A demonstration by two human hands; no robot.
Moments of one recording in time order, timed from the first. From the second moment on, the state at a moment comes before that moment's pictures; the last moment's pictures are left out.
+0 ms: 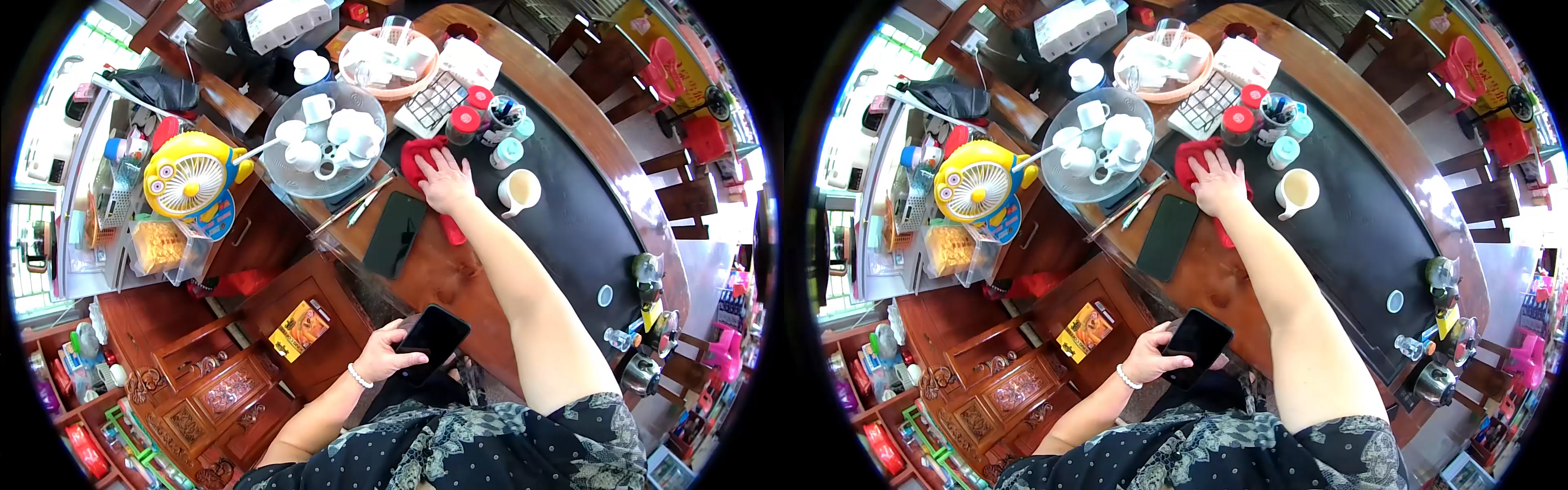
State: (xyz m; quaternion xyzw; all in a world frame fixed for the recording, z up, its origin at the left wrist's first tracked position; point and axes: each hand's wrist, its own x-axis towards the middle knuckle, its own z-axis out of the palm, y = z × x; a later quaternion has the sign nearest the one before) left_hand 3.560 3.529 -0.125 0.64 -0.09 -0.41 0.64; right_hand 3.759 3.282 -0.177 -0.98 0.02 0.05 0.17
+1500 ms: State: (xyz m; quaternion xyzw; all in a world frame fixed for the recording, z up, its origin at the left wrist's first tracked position) left_hand 3.427 3.244 -0.147 0.68 -0.02 -0.59 0.44; right_hand 3.127 3.156 -0.166 -0.84 0.54 0.01 0.08
